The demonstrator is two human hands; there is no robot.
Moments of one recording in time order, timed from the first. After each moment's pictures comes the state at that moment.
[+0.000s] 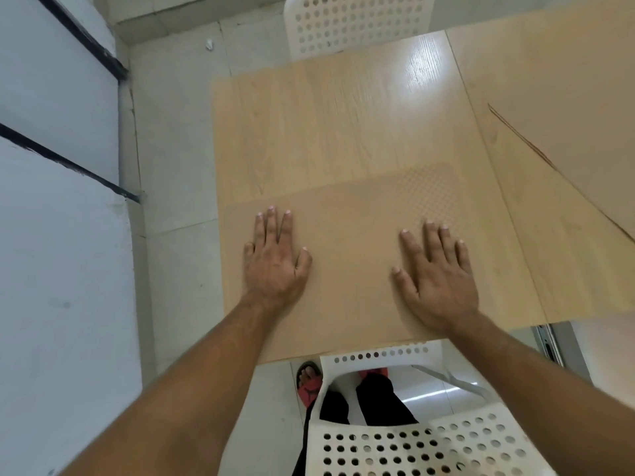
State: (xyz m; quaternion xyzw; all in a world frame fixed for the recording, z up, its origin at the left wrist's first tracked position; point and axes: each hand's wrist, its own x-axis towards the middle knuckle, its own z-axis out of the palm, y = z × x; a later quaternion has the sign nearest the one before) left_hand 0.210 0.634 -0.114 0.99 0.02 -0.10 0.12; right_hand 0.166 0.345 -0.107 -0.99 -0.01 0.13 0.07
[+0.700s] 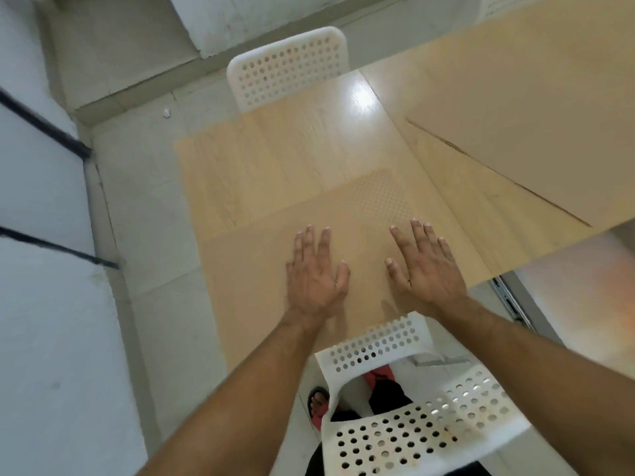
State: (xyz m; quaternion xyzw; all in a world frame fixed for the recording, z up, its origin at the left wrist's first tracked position) left_hand 0.174 0.537 -0.061 0.97 -0.09 -0.10 0.21; right_hand 0.125 0.330 -0.061 -0.98 0.09 0.11 0.14
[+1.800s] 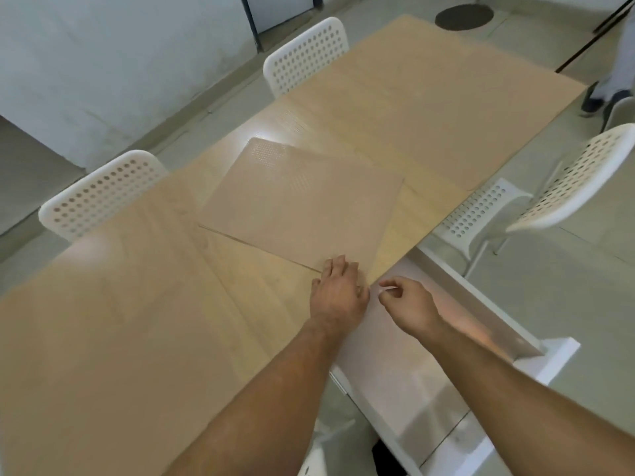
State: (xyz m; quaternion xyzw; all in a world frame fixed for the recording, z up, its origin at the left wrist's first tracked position) left_hand 0.152 0.070 -0.058 0.93 -0.31 -0.20 0.08; right_hand 0.052 -0.046 -0.063 -0.74 0.42 0.07 0.52
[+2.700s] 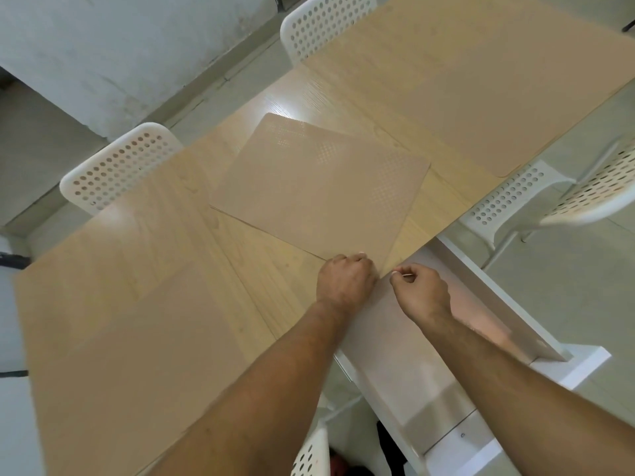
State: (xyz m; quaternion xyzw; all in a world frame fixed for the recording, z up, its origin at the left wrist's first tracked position) left_hand 0.166 0.064 -0.069 0.91 -0.39 -0.09 0.02; right_hand 0.071 -0.049 -0.075 -0.73 0.48 0.05 0.48
